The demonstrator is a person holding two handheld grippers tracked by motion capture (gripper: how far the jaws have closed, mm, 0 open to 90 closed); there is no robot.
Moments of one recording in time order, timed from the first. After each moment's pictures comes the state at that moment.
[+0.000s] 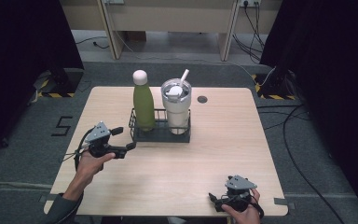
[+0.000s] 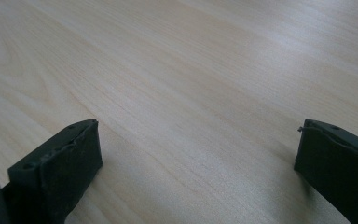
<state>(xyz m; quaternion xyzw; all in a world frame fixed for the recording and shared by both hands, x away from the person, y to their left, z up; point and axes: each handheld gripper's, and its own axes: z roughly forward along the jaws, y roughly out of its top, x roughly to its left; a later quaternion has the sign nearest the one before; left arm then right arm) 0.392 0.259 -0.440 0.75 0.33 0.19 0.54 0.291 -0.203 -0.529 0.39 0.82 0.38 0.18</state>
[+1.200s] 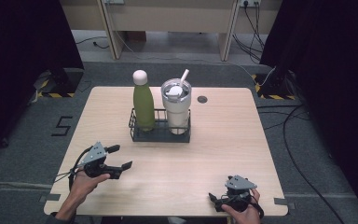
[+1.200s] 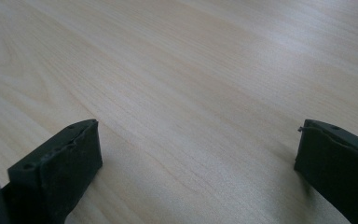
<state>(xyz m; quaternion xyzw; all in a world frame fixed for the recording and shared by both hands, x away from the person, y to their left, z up) 0.351 0.269 -0.475 0.78 0.31 0.19 0.52 0.291 -0.203 -0.529 0.39 0.82 0.38 0.18</state>
